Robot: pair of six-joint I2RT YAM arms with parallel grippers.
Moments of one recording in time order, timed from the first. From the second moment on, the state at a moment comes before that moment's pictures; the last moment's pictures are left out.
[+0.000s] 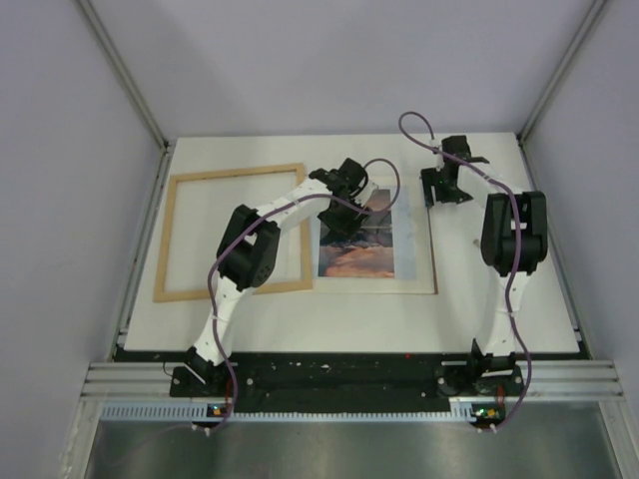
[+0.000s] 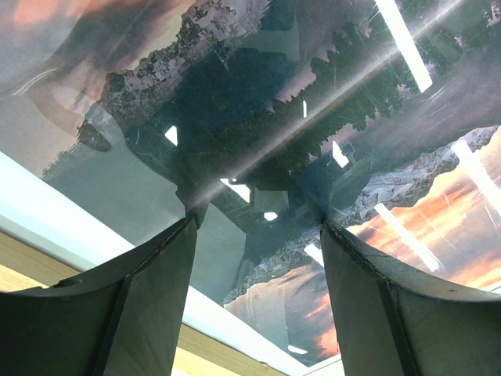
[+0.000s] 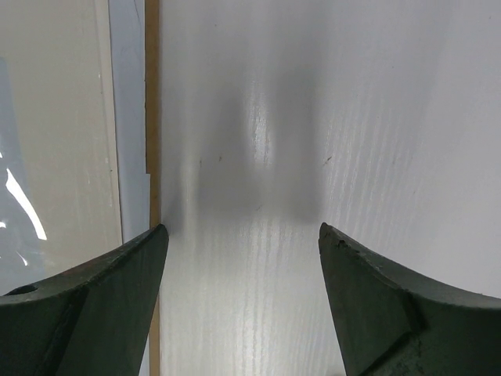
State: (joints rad) left arm -0.65 2.31 1.95 -0.84 0.05 0.05; right arm 0.08 2.13 1.61 -0.54 0.10 -0.07
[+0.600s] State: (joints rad) left arm -0.65 2.31 1.95 -0.84 0.05 0.05; right arm 0.06 2.09 1.62 -0.59 0.03 0.00
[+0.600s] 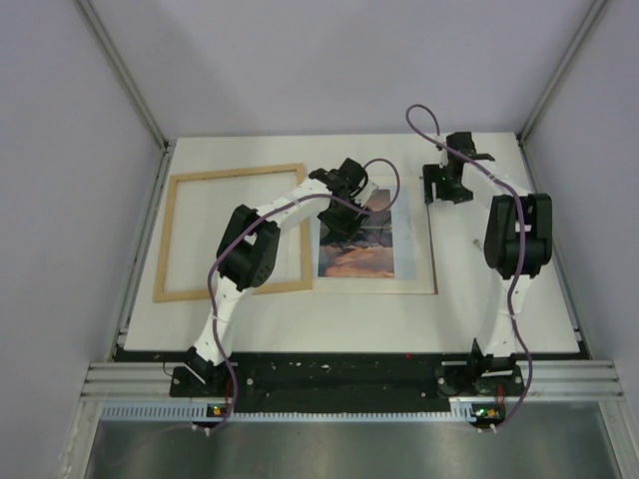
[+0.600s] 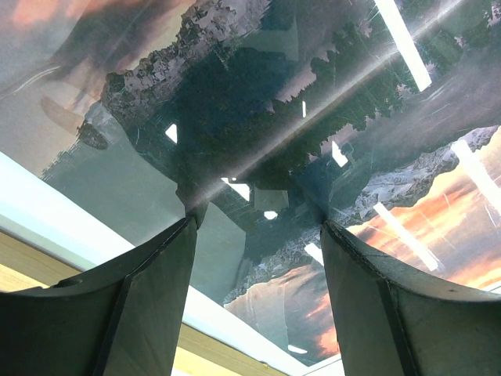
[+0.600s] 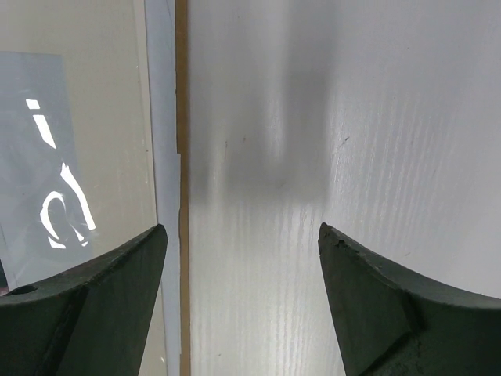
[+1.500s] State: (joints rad) left arm -0.65 2.31 1.95 -0.84 0.05 0.05; right arm 0.11 2.12 1.62 -0.58 0.07 -0.04
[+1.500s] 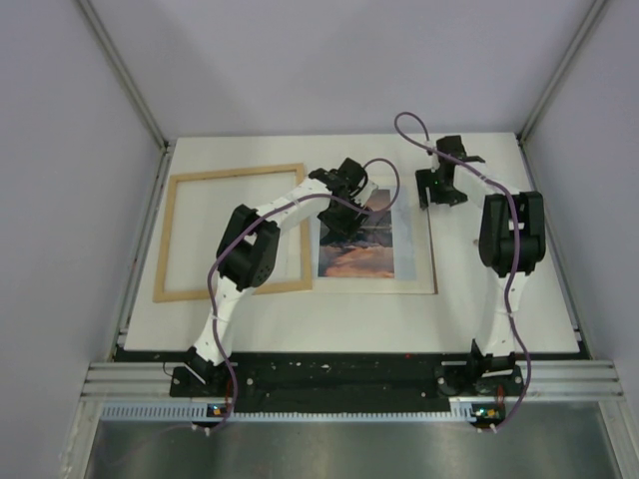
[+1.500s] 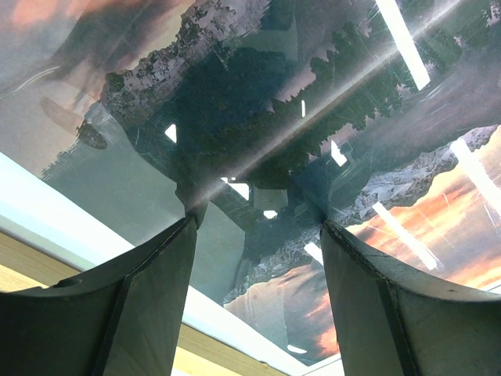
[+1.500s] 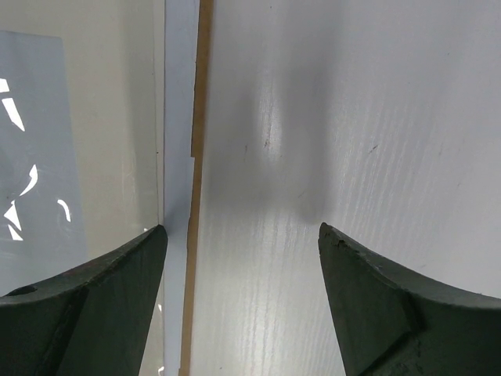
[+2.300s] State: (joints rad) left arm -0.65 2.30 1.93 -0.84 0.05 0.05; right arm 0.10 2.12 1.61 -0.54 0.16 -0.11
